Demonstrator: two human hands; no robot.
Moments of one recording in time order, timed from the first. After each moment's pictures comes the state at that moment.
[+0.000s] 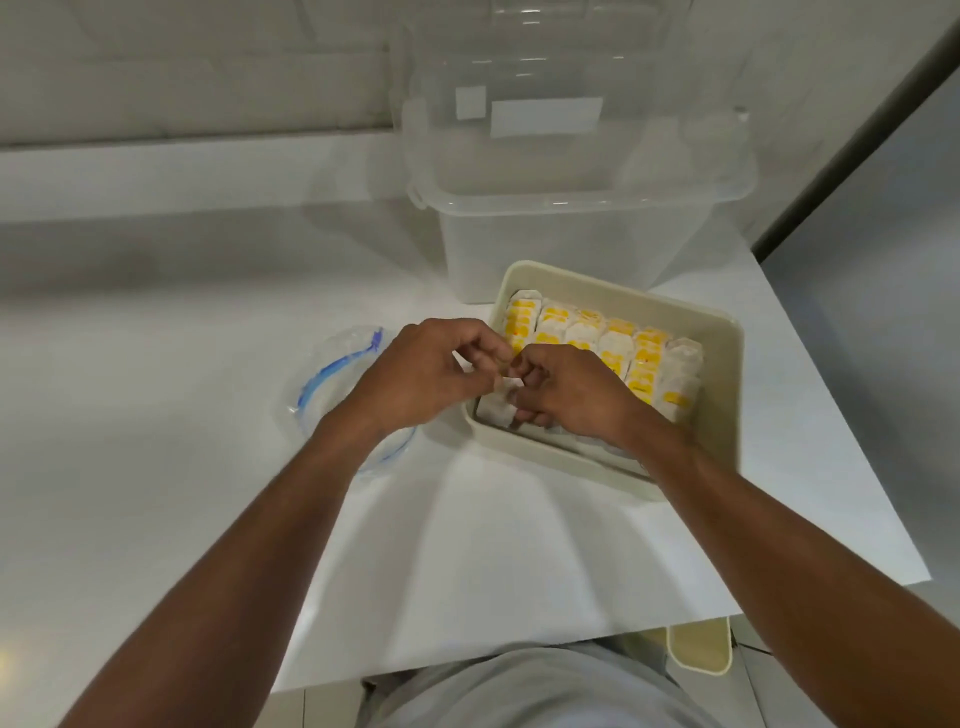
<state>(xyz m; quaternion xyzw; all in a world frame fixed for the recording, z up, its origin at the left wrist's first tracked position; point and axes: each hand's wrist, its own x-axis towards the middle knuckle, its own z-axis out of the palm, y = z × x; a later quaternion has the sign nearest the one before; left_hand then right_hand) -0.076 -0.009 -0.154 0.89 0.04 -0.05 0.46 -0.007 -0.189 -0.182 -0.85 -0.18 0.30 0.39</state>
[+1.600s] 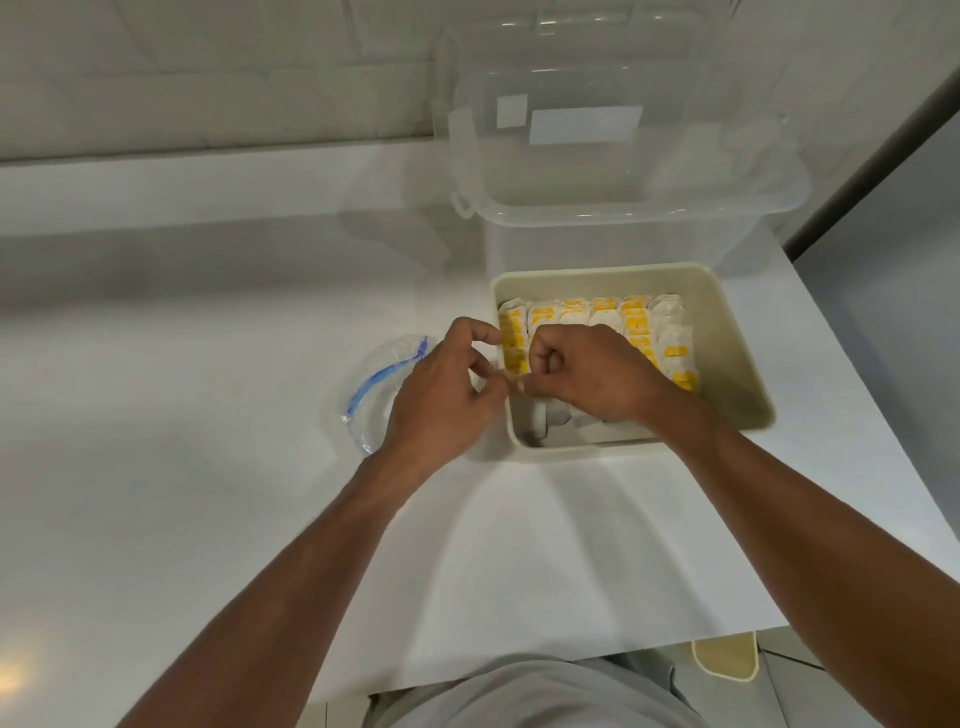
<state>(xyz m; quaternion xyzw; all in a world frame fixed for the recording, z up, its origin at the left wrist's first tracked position) -0.101 0.004 -0.170 0.89 0.15 0.03 0.43 0.003 -0.154 -0.161 -0.90 -0.28 0.20 0.25</state>
